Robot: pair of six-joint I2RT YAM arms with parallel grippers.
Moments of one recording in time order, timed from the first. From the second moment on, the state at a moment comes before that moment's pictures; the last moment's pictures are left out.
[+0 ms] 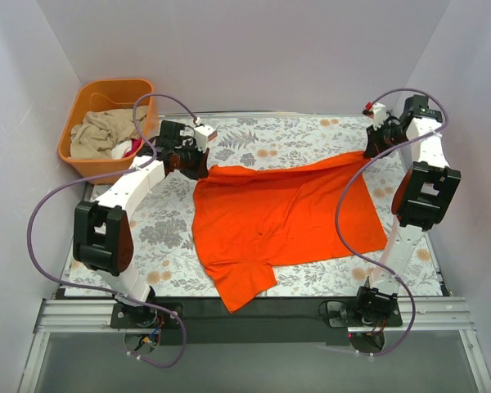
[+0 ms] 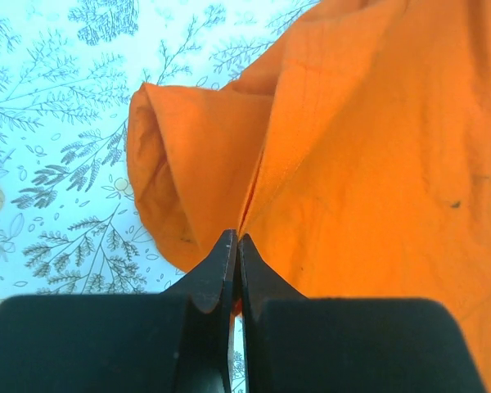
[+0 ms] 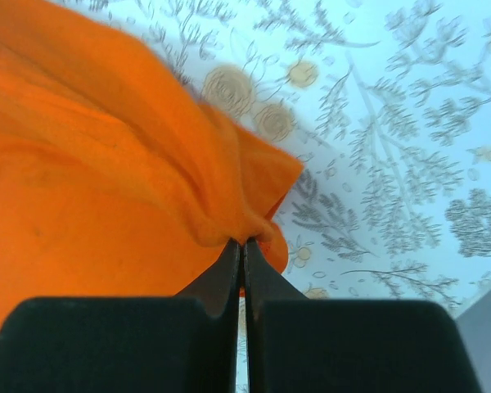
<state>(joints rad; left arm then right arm) -0.26 1.70 1.33 -0.51 0.40 0.25 -0.25 2.15 2.02 -1.04 -0.62 -0.82</state>
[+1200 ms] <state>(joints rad) -0.26 1.73 1.24 -0.50 0.40 0.29 -0.24 2.25 1.87 -1.14 -0.66 -0.77</state>
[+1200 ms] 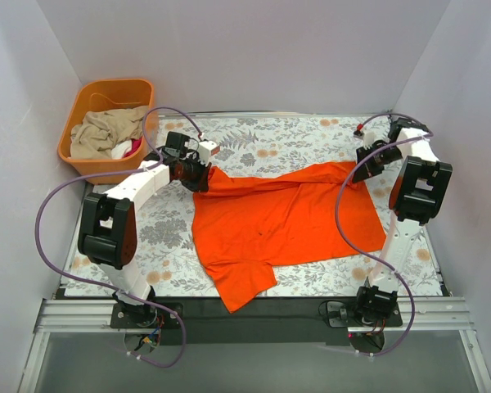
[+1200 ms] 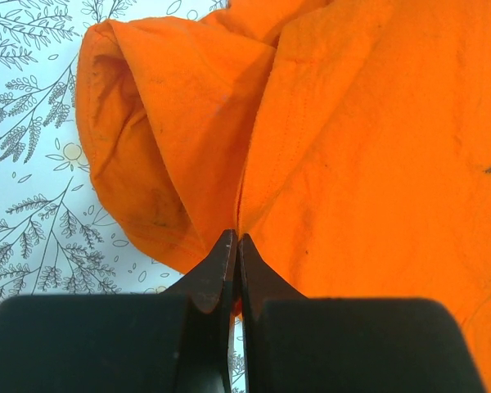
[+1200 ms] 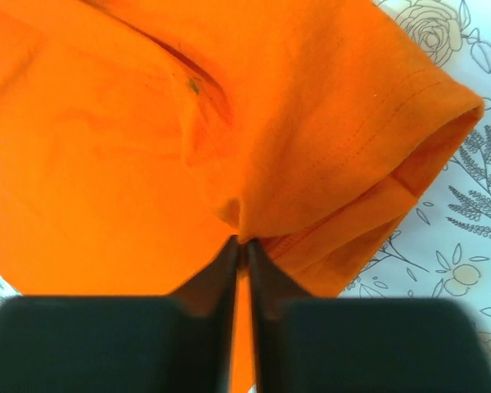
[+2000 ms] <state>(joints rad) -0.26 1.73 1.26 -0.50 0.40 0.28 -0.25 2.27 2.00 -1.17 -0.66 -0.74</state>
